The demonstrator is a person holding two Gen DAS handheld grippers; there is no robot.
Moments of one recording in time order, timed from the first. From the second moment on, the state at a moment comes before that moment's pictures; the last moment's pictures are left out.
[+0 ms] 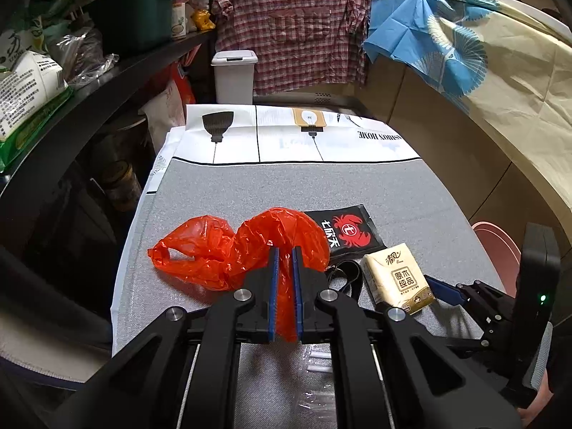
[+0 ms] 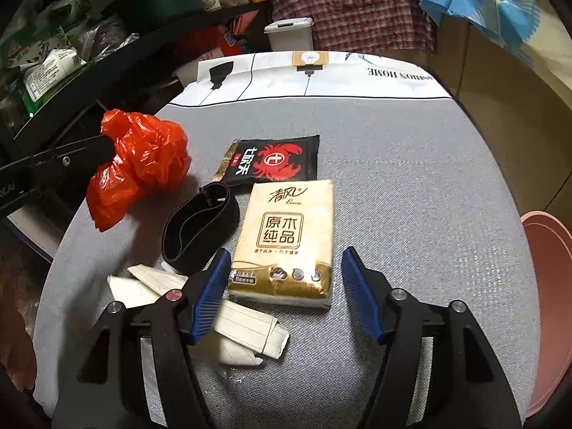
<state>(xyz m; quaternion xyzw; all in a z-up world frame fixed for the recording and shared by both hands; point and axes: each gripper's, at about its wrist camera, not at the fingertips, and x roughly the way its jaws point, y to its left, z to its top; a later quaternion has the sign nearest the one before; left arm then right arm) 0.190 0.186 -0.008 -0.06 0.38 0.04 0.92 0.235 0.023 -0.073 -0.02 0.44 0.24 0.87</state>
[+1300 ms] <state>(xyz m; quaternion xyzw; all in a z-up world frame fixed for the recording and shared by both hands) 0.129 0.139 0.047 -0.07 0.32 -0.01 0.95 0.163 -0.133 0.051 0.00 0.32 0.18 0.93</state>
